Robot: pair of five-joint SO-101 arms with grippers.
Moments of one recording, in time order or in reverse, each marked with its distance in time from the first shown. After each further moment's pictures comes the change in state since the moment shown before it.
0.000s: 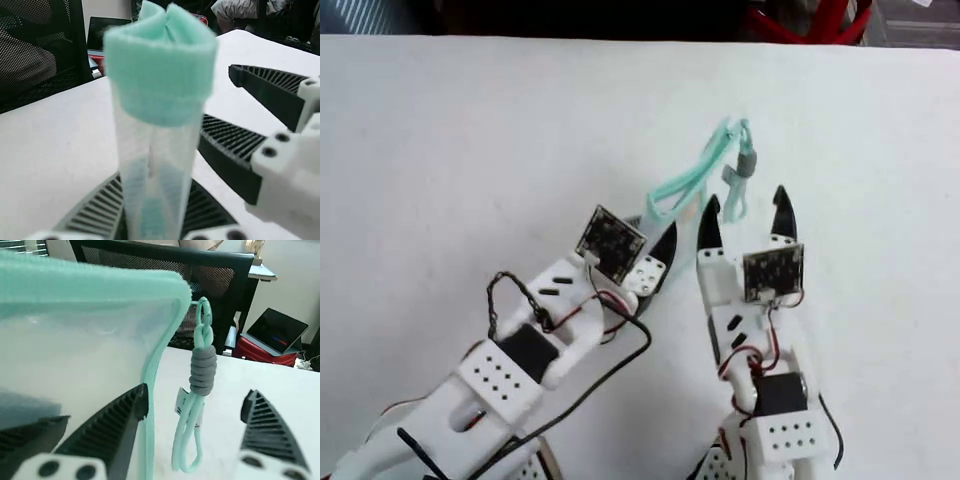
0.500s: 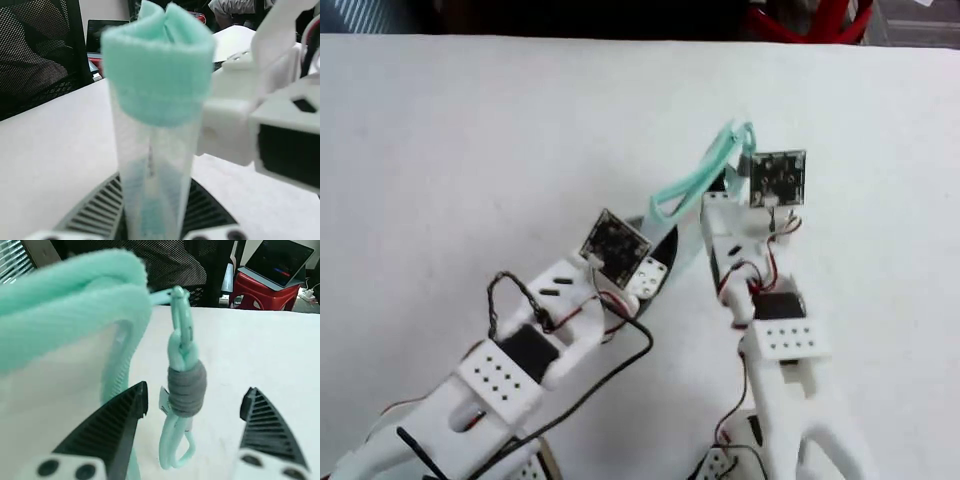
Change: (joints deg) left arm 0.1 0.0 0.0 0.0 -2.6; right arm 3.8 43.2 -21.7 -8.5 -5.1
